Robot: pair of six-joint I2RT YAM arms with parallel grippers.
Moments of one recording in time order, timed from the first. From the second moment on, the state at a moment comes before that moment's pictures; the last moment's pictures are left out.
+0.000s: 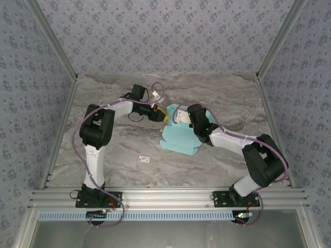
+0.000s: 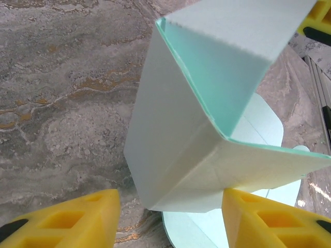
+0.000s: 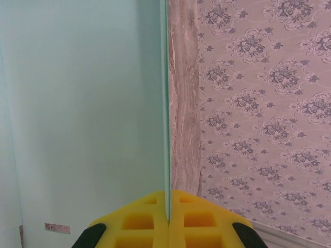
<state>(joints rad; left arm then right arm) -0.38 2.15 1.47 -0.33 0.97 0.27 0.60 1.54 0.82 0.17 0.53 -1.18</state>
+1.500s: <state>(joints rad) -0.41 2.07 1.30 -0.05 0.93 0.11 0.60 1.54 0.70 0.35 0.54 -1.22</state>
